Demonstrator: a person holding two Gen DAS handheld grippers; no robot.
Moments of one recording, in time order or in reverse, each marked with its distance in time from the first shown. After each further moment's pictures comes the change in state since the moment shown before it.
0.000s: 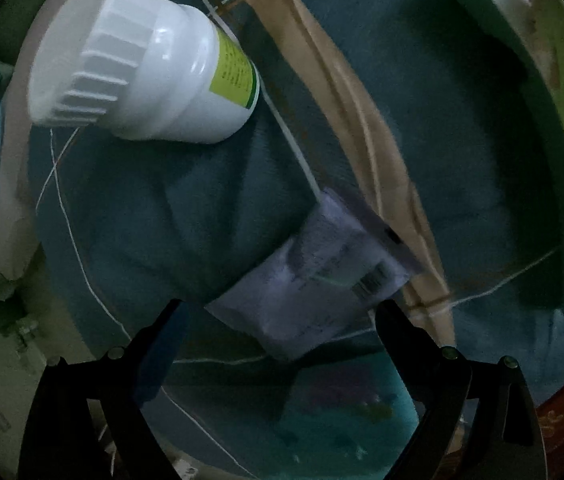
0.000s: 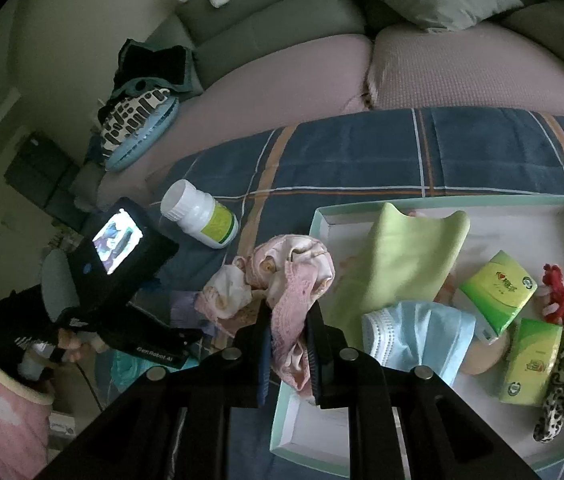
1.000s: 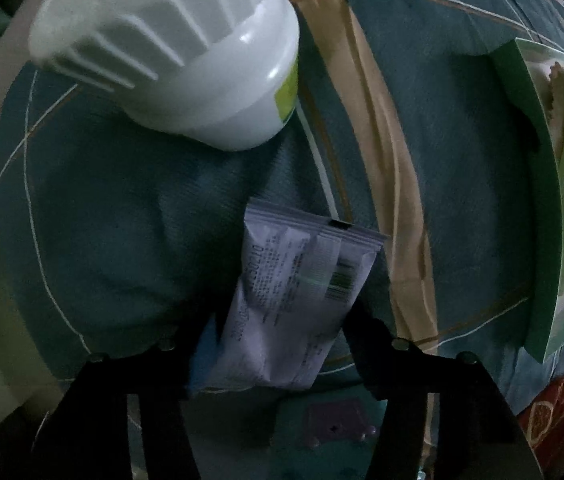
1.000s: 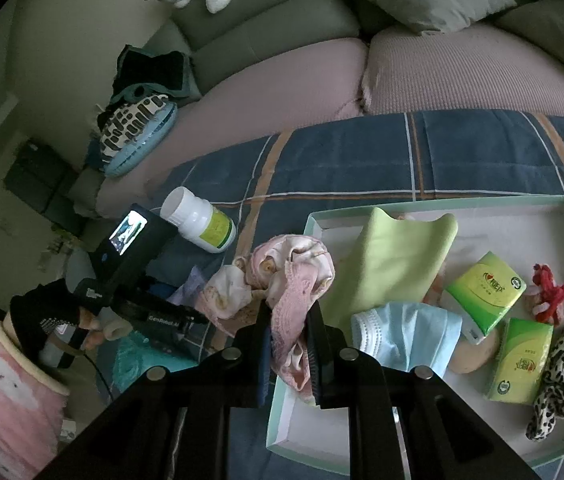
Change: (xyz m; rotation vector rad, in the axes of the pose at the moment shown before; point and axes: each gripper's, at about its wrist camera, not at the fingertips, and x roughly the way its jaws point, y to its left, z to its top) left arm 0.011 0.052 0.012 -0.136 -0.051 -0.213; right arm -0.010 -0.005 -0.001 0.008 -0.016 0.006
